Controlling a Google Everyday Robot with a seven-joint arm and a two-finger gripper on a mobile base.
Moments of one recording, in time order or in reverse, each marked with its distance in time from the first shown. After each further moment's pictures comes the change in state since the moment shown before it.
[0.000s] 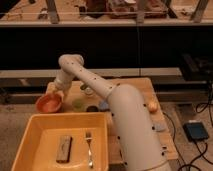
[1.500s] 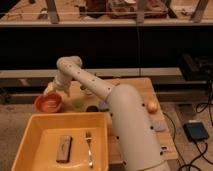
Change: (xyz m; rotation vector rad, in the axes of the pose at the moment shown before) arm 0.015 -0.003 0.022 -0.022 0.059 -0.238
